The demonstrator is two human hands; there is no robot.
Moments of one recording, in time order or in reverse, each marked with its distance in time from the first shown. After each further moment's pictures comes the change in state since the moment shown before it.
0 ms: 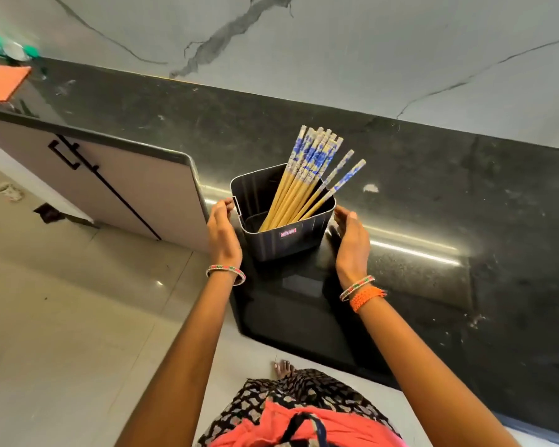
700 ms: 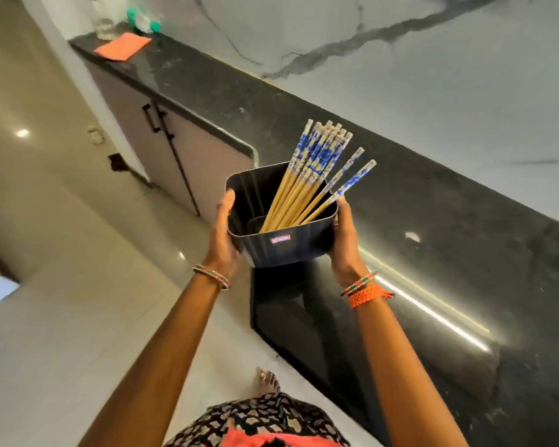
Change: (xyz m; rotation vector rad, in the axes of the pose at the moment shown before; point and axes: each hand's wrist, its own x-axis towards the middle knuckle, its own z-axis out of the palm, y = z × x) left_hand -0.030 0.036 -0.057 -0.359 -0.083 -0.104; right_hand -0.012 -0.055 0.067 0.125 -0.700 0.130
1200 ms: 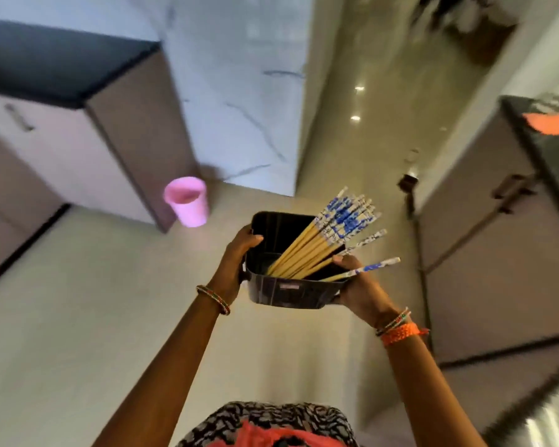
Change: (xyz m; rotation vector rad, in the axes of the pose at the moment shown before) left_hand -0.288 0.059 -0.293 -0.005 0.816 0.357; right_hand -0.134 0.149 0.290 -0.425 -1.262 0.655
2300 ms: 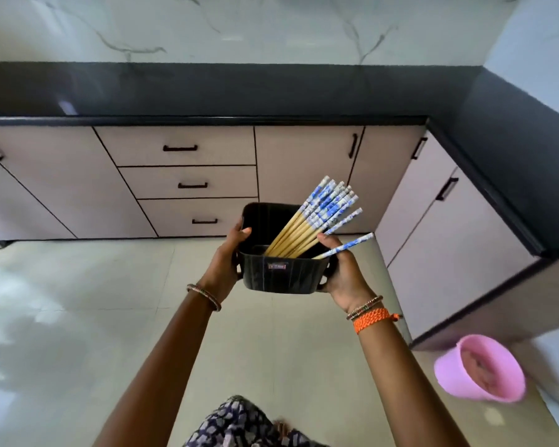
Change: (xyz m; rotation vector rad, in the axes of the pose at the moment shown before) left_hand -0.144 0.143 -0.637 -0.239 1.218 0.256; right_hand 0.332 0.076 0.771 -0.469 -0.974 0.306
